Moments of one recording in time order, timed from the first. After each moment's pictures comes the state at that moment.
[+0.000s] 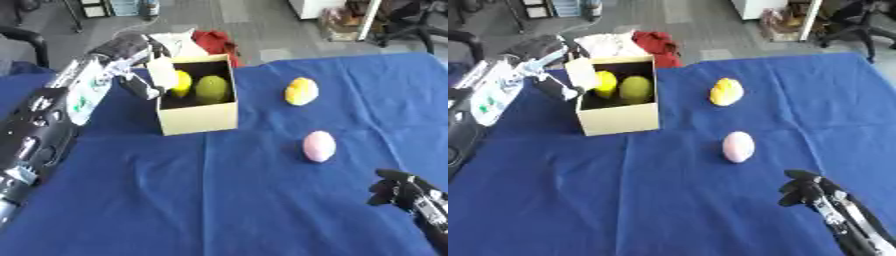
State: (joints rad) left arm -0.87 0.61 -0.21 -1.09 -0.86 -0.10 -0.28; right arm -0.15 -0.17 0.06 -1.68 0.01 -0.18 0.38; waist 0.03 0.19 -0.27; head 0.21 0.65
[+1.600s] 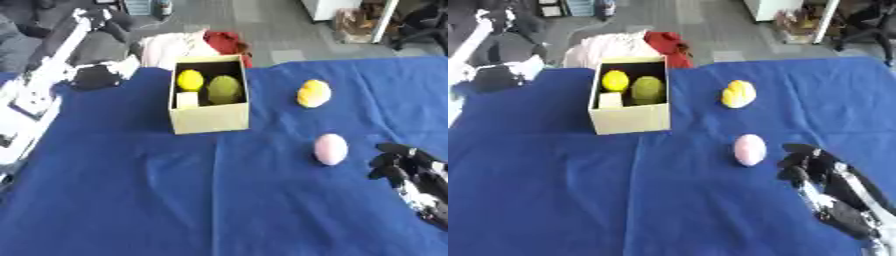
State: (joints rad) left arm -0.36 0.71 -0.02 -1.83 -0.16 -0.04 0.03; right arm -0.35 -0.28 0.06 -1.67 0.01 -0.25 0.40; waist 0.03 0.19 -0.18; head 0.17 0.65
